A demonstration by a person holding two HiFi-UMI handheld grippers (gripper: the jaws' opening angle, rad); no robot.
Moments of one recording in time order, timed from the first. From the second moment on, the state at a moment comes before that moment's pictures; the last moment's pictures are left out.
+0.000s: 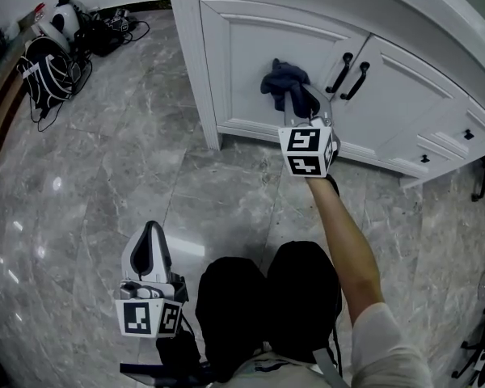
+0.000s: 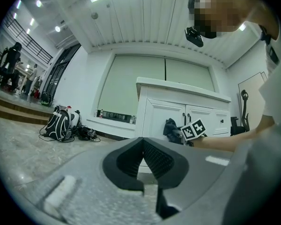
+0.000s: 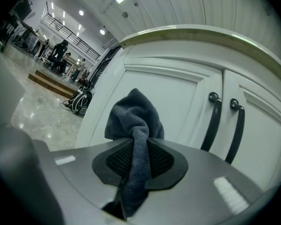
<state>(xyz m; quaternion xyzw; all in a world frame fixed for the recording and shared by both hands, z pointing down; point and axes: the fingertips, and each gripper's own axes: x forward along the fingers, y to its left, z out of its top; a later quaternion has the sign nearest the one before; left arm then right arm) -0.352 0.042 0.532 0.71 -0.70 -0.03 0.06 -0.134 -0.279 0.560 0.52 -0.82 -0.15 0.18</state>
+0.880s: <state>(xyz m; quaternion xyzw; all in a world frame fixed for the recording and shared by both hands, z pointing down) -0.350 0.044 0.532 0.71 -0.70 -0.03 0.06 -0.102 -0.278 0.622 0.54 -0.81 -0.13 0.22</state>
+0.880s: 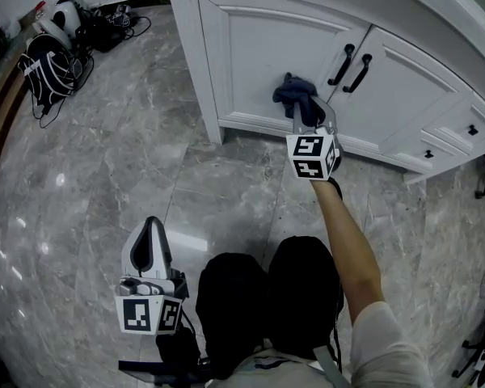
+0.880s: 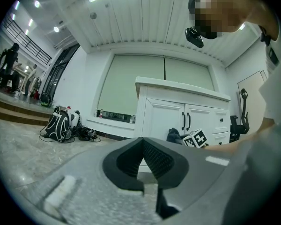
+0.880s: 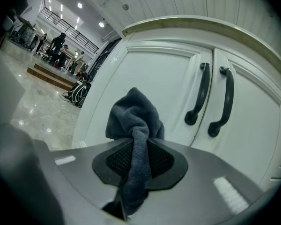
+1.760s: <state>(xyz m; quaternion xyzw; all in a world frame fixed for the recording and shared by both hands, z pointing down) -0.366 0.049 0.537 0.70 -0.71 -0.03 0.07 -0.202 -0.276 0.642 0.49 -0.84 -0.11 0.21</state>
